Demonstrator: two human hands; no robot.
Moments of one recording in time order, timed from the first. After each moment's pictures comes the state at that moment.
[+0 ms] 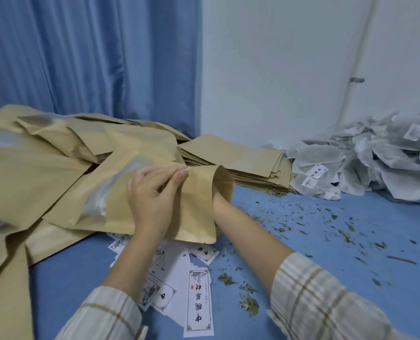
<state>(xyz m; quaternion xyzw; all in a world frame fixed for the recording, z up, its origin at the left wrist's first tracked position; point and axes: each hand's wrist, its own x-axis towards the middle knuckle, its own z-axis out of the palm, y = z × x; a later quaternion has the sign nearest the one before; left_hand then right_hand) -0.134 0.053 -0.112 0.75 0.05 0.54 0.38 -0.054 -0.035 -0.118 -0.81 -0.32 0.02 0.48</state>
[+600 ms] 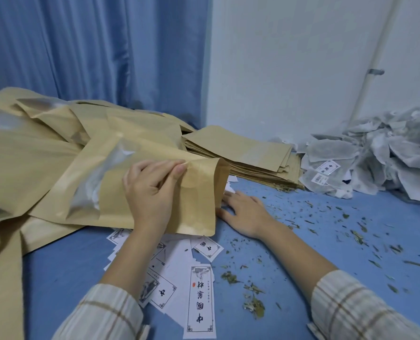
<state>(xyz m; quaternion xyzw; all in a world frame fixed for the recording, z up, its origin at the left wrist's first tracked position) -0.122 0.065 -0.133 0.75 0.08 0.57 0.32 0.001 -0.089 -0.178 -0.92 -0.37 -0.04 0.14</state>
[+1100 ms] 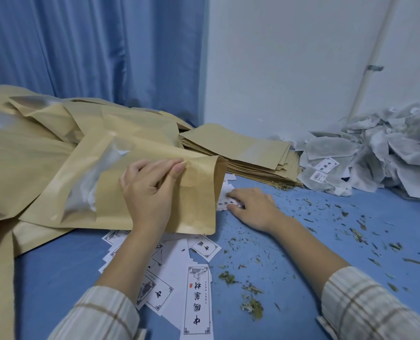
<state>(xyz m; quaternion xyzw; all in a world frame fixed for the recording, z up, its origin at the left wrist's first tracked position) -0.119 0.062 -0.136 0.75 0.09 0.57 0.32 0.020 -0.105 -0.179 -0.94 -0.31 -0.04 0.15</state>
